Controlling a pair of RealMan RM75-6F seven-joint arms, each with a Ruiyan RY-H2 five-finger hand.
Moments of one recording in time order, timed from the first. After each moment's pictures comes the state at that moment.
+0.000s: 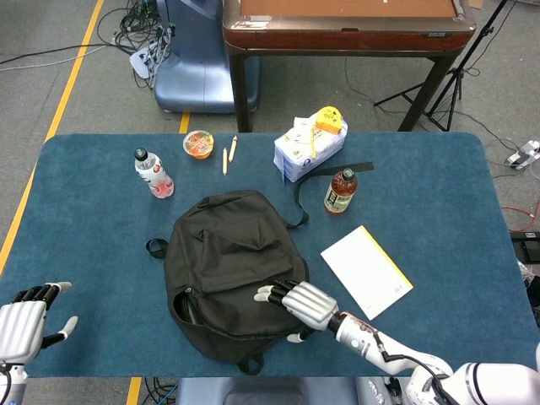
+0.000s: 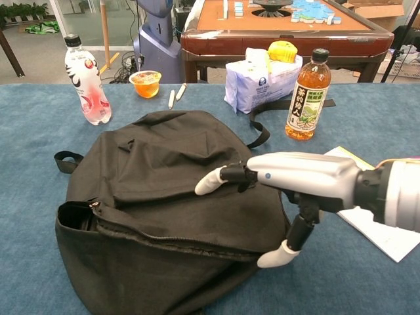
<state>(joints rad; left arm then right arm) -0.03 -1.13 -0.01 -1.77 1.47 1.51 0.30 0.68 -1.43 0.03 -1.76 -1.53 0.77 -0.02</state>
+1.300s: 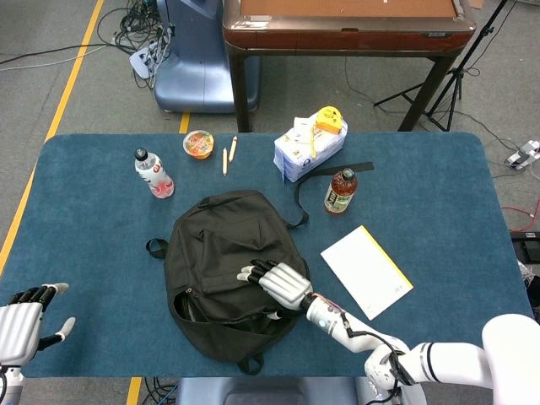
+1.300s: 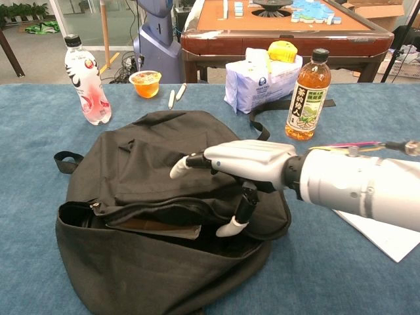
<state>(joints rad) -0.02 -1.12 -0.01 -1.75 1.48 1.52 0.26 0.82 -1.62 0.12 -1.59 -1.26 0.74 -0.27</state>
